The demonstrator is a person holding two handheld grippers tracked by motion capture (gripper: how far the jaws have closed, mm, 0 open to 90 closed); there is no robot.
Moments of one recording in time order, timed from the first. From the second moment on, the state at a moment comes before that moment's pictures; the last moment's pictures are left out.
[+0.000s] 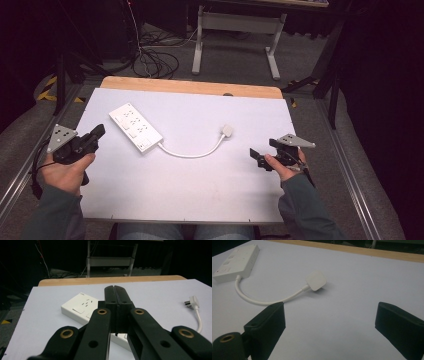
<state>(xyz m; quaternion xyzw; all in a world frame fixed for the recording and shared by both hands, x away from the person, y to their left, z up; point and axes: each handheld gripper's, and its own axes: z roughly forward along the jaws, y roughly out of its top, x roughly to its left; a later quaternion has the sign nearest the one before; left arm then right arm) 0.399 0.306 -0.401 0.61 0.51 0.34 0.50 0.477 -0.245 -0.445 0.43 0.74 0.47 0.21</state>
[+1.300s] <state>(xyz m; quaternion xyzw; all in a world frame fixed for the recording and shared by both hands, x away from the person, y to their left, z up) 0.379 0.316 -0.404 0.59 0.52 0.36 0.51 0.476 -0.247 -0.446 0.43 0.74 0.47 0.21</state>
